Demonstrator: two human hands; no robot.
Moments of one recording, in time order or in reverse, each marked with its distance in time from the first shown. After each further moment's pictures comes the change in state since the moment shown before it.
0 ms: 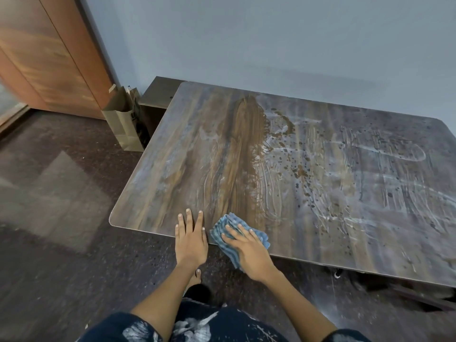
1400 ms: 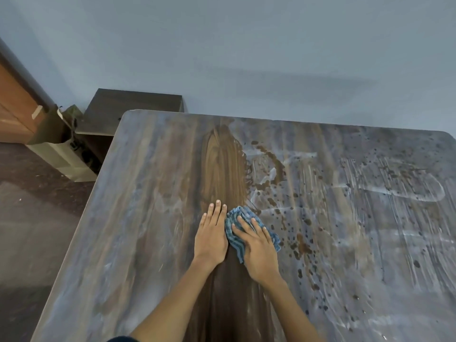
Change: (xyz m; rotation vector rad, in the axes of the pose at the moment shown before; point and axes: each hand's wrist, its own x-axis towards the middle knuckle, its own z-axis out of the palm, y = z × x) left_hand 0.282 0.138 -0.009 -0.040 -0.046 0.403; right_hand 0.196 0.129 -0.116 0.142 0.302 0.347
